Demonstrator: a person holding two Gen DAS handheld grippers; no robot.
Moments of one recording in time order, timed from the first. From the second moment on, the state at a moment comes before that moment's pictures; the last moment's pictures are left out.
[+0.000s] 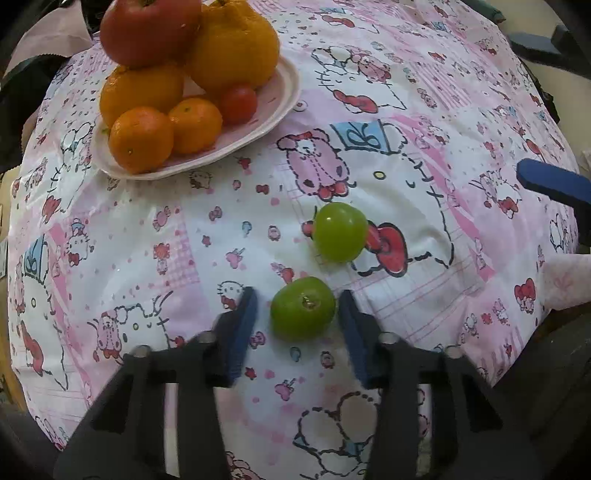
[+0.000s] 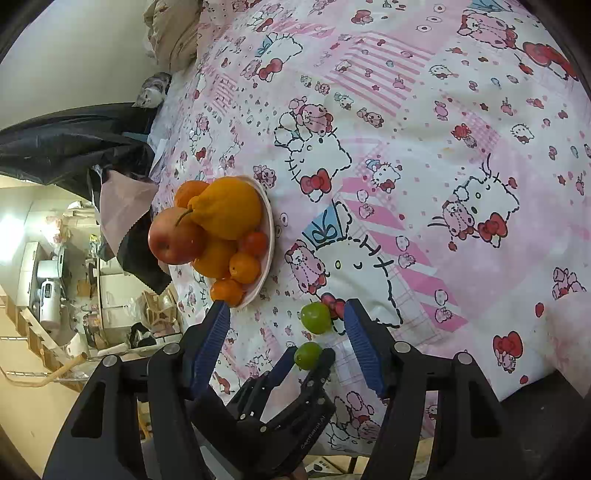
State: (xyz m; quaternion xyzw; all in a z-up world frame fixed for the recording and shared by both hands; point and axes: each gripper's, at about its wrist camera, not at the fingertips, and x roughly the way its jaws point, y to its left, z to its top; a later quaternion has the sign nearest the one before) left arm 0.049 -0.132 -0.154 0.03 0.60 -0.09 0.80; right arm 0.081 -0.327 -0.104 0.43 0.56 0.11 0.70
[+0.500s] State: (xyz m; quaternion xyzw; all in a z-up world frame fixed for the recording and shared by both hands) left arm 0.039 -0.106 -0.094 -0.02 0.57 -0.11 0.81; right arm 0.083 -0.323 -0.103 0.42 0.56 0.10 0.71
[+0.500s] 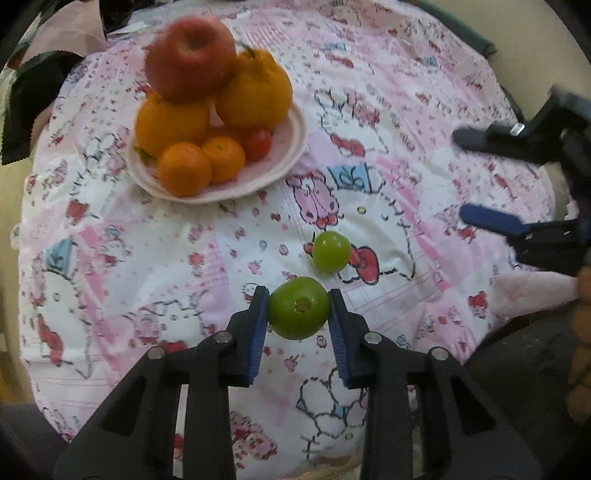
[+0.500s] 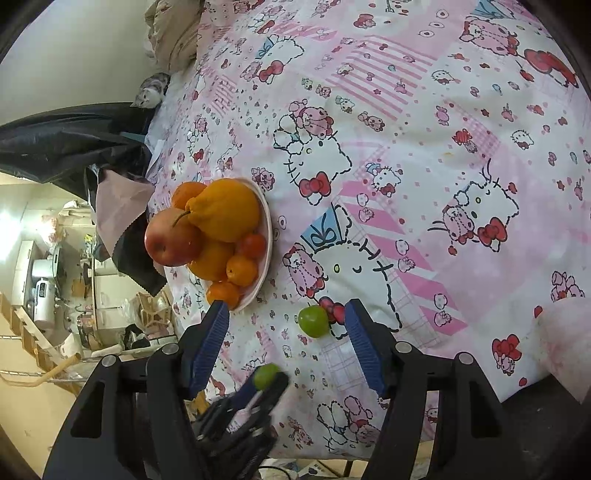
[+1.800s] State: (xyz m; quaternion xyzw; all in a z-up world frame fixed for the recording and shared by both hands) left arm 0.058 0.011 -0.046 -0.08 0.53 -0.03 0.84; right arm 0.116 -0.214 -0.170 0.19 0.68 0.10 0.70
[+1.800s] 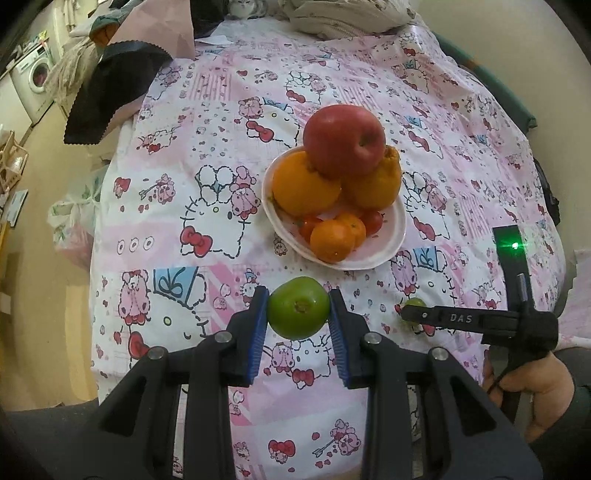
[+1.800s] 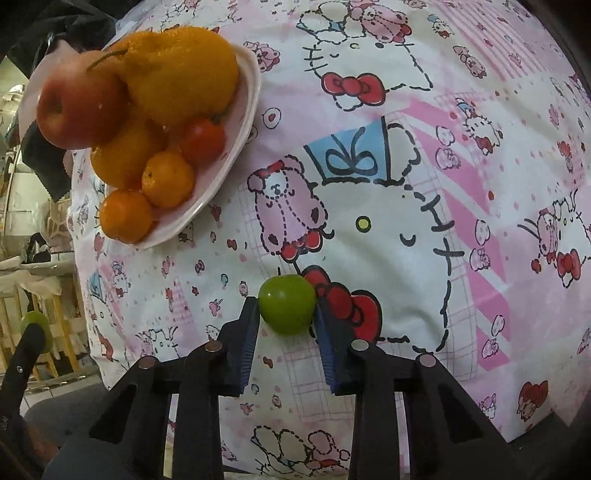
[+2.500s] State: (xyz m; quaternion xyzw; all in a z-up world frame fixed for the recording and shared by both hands) left arm 0.052 0.016 -0.053 -0.06 0.53 0.00 0.85; right arm 0.143 -0.240 -0.088 0.25 0.57 0.16 0.77
